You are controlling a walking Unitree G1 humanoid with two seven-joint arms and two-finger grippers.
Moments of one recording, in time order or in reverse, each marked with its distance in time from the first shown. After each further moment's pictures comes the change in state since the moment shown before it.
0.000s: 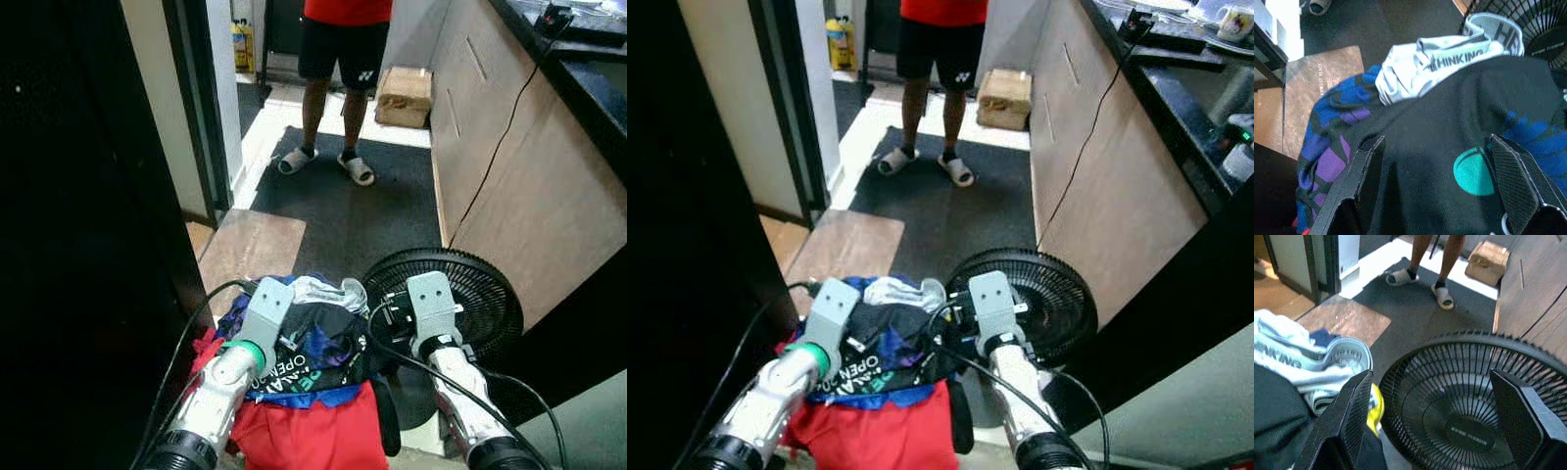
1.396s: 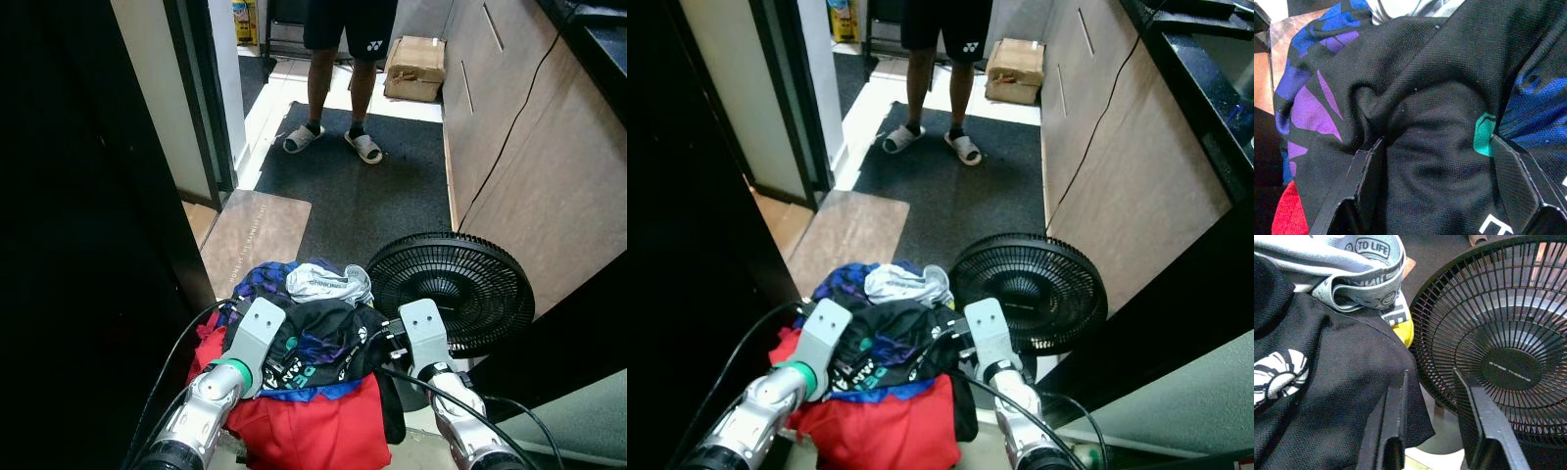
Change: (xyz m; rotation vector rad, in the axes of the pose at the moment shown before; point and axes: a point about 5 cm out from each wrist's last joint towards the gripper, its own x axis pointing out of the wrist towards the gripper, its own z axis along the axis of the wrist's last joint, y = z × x) left arm -0.009 0.014 -0.030 0.042 0.091 0.006; right arm -0.014 0.012 -0.036 0.022 0.162 0.084
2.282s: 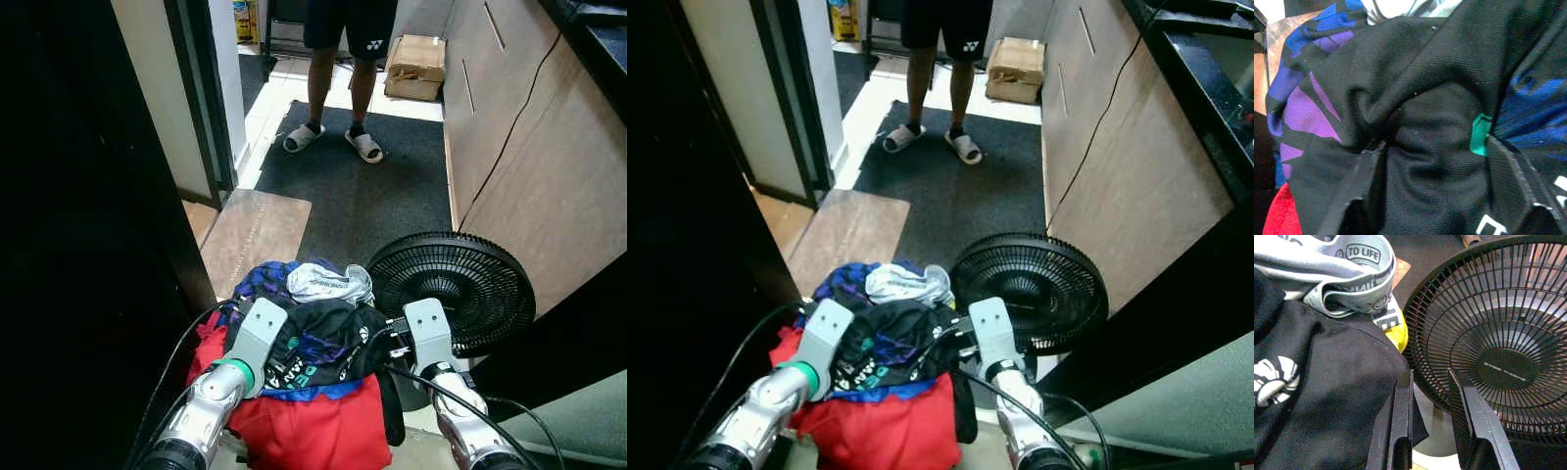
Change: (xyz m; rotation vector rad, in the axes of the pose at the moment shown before) left arm 0.003 -0.003 0.000 -0.005 -0.008 -0.013; right arm 0.000 -0.003 0.000 0.016 -0.010 -0.024
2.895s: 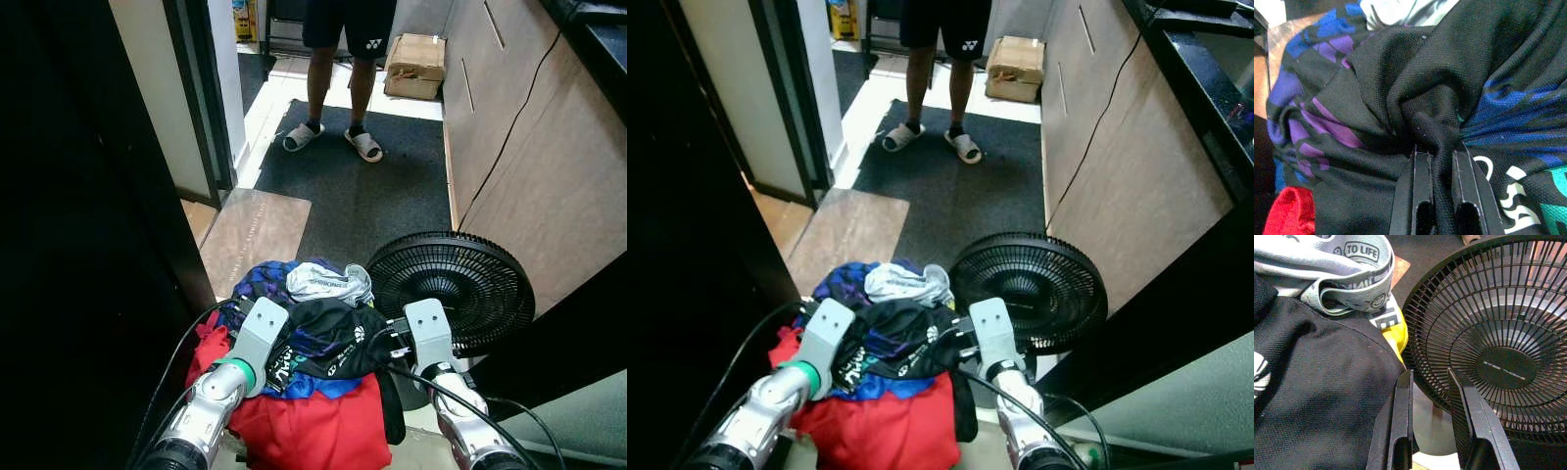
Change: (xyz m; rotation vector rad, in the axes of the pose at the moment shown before) left arm 0.001 -0.001 0.005 -0.004 -0.026 0.001; right arm 0.000 -0.001 0.000 -0.001 0.000 -0.002
